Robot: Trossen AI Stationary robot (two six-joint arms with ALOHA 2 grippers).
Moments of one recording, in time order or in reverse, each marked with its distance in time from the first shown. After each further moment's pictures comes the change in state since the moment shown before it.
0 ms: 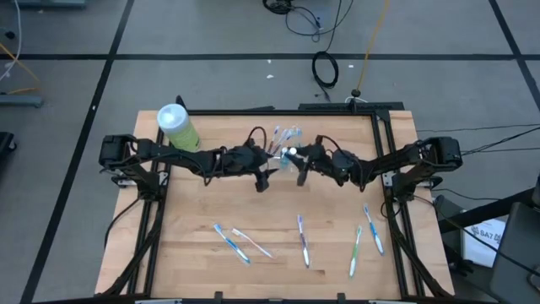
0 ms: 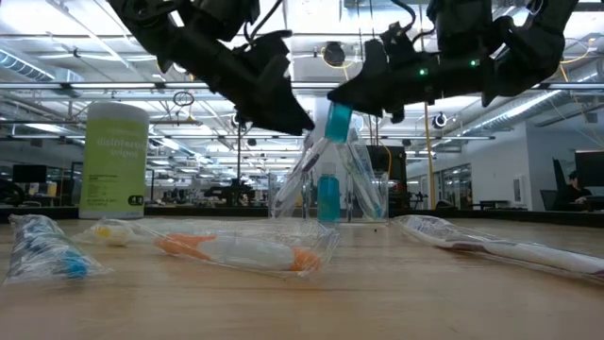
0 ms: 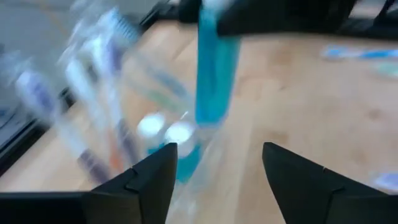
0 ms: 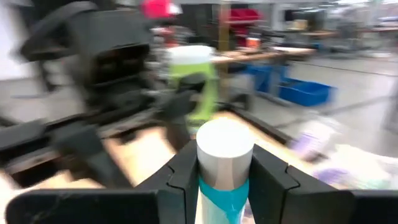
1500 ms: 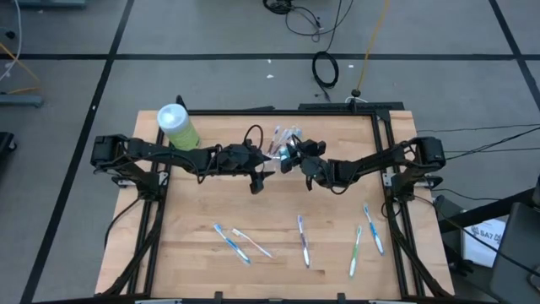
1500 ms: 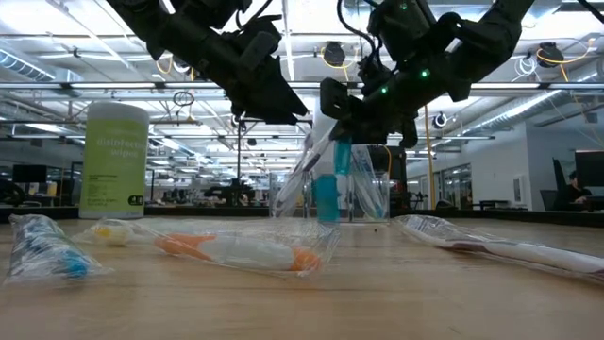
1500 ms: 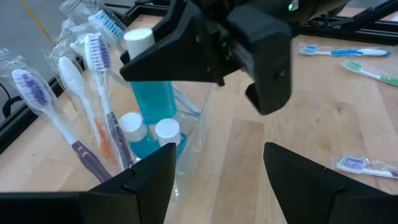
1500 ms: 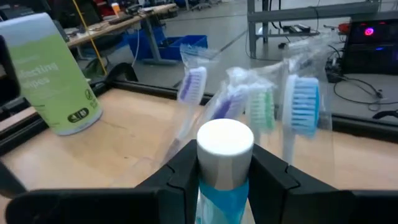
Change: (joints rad) left arm 0.000 -0.080 0.000 -0.107 0.076 -0.028; right arm 0.051 0.152 0.246 -0.479 0.558 0.462
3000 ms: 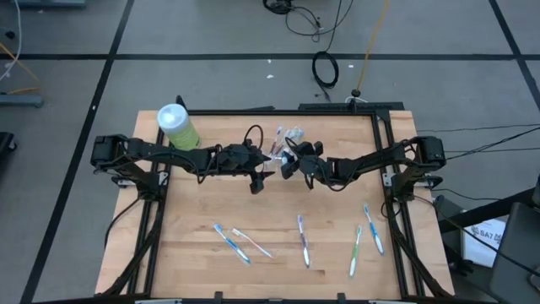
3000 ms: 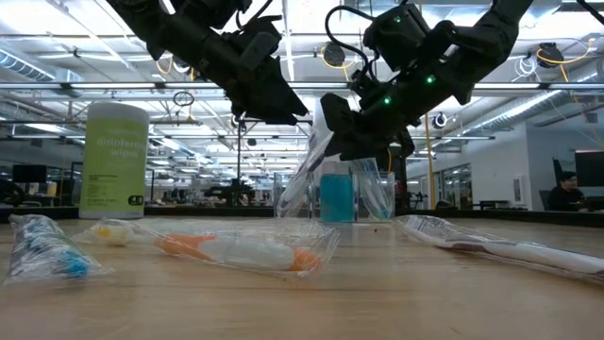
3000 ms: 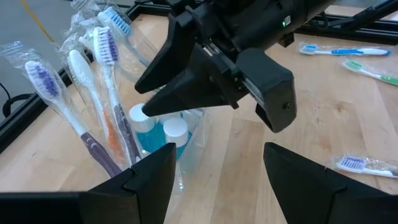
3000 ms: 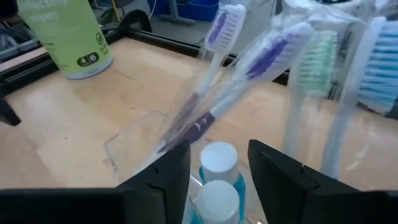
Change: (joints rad) left arm 0.000 0.000 0.000 -0.001 0.000 0.000; right arm -0.027 -0.001 0.000 -0.128 -0.184 -0.031
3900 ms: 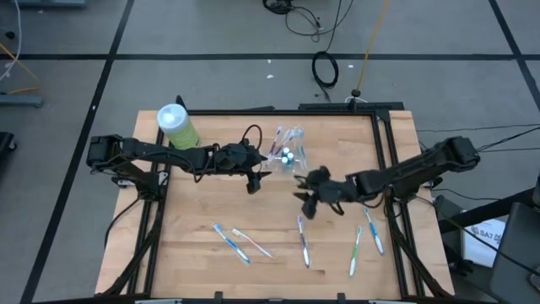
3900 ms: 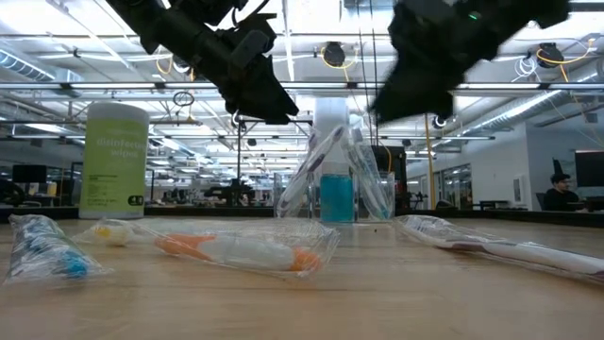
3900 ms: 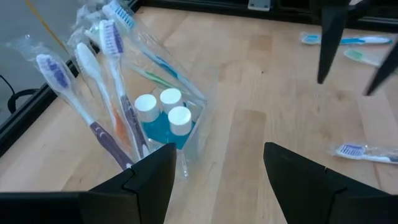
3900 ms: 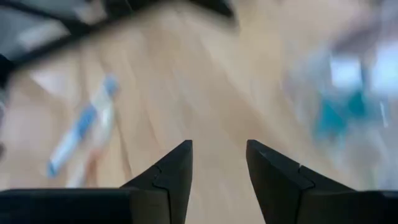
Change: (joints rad) left arm 0.000 -0.039 0.001 -0.077 -0.002 0.010; right arm 0.297 -0.315 0.001 -0.448 -0.291 0.086
